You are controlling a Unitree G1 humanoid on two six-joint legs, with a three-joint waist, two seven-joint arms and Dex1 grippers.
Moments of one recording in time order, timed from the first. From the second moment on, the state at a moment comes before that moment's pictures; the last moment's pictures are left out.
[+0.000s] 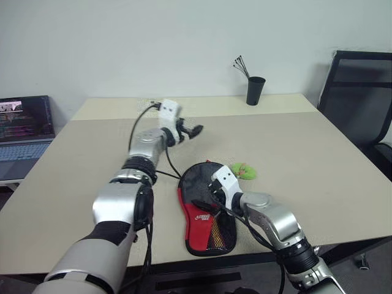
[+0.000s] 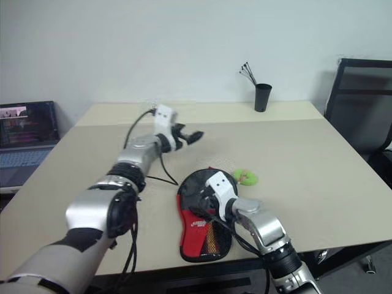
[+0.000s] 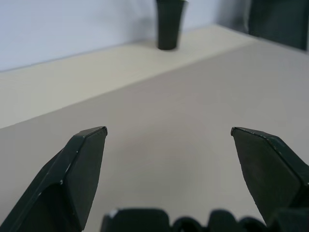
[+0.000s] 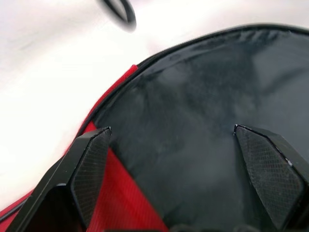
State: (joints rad) left arm -1.32 0.34 0.22 1.29 -0.03 0.05 -0.62; right arm -0.51 -0.12 0.28 -0.11 0.15 0.87 0.53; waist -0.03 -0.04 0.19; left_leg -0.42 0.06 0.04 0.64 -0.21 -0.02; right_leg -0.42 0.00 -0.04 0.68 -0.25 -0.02
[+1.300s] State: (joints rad) left arm -0.74 0.39 -0.15 0.63 -0.15 0.18 -1.25; right arm -0.55 -0.69 0.25 -0.06 0.06 0.53 0.68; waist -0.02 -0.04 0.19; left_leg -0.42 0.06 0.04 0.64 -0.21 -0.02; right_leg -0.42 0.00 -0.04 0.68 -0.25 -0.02
